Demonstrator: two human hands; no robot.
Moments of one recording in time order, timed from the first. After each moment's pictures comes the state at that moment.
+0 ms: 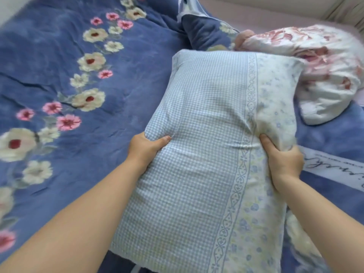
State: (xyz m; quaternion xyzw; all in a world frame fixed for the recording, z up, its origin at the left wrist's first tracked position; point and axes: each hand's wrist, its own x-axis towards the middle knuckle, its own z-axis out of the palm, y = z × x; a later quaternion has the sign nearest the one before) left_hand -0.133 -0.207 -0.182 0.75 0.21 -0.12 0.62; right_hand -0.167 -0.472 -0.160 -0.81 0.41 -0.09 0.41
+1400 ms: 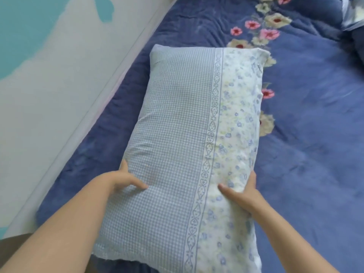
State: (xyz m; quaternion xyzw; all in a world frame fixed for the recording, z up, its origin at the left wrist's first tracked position) left_hand -0.089 0.392 -0.218 0.70 0.38 -0.47 0.38; right_hand -0.103 0.078 -0.251 -0.77 0.24 0.34 0.48
